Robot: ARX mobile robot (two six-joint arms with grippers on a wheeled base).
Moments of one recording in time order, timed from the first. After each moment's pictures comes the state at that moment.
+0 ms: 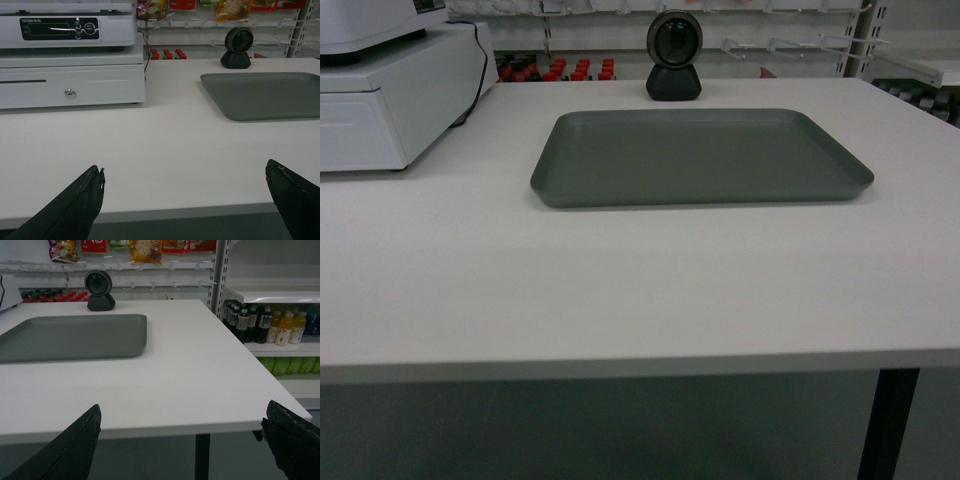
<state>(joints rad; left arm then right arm) 0.00 0.01 0.01 0.00 0.00 -0.01 -0.01 0.00 0.01 0.00 0.00 0.00</state>
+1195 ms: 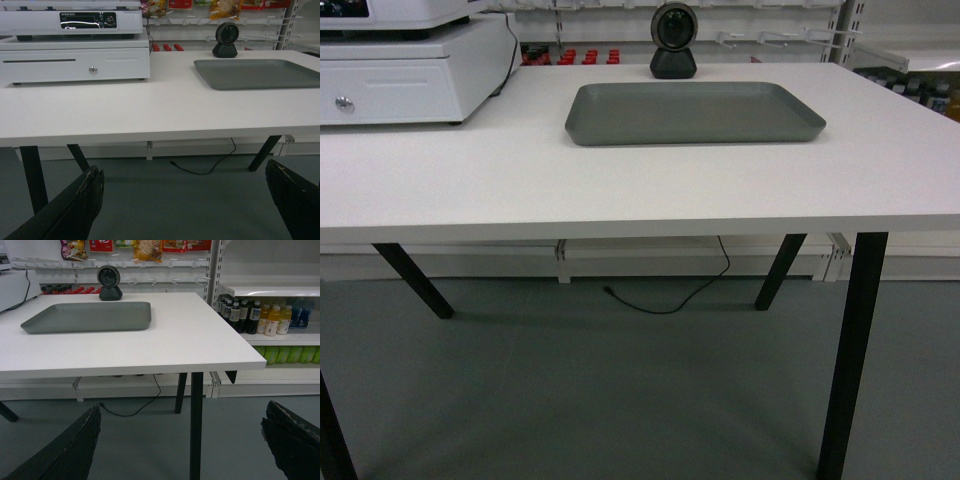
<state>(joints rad) 0.00 0.01 0.01 0.00 0.00 -0.01 -0.01 0.00 0.01 0.00 0.00 0.00</state>
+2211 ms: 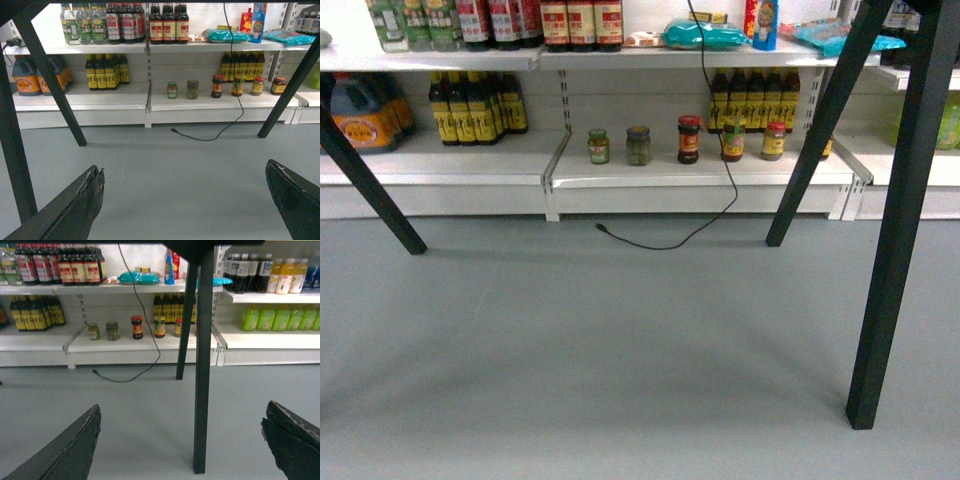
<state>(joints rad) 0.00 0.01 0.01 0.00 0.00 -0.01 -0.01 0.00 0.01 0.00 0.00 0.00</state>
